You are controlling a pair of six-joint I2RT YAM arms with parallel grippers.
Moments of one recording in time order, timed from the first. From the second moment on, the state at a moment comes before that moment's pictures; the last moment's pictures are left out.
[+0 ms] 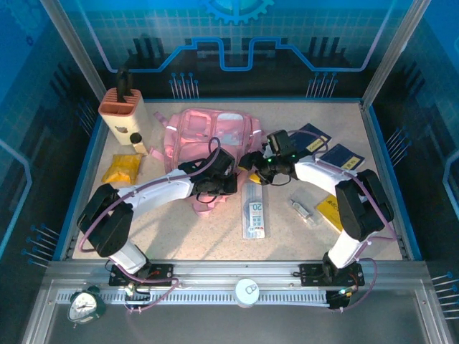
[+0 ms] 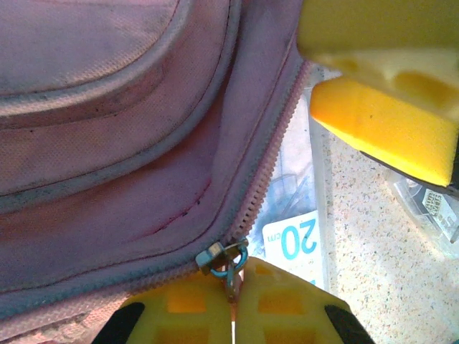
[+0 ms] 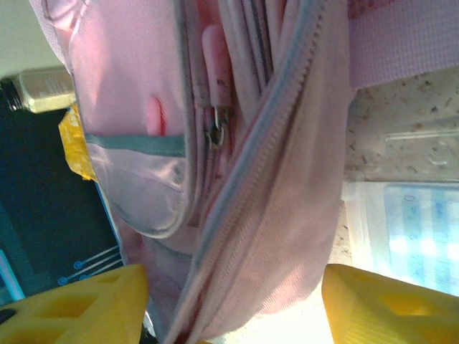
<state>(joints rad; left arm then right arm) -0.72 1.60 1.08 -0.48 0.10 -0.77 0.45 1.70 1.06 -0.25 -0.54 1.02</state>
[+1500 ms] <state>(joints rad) -0.62 1.45 0.94 -0.48 0.10 -0.80 0.33 1.88 1.39 -0.46 -0.56 0.69</state>
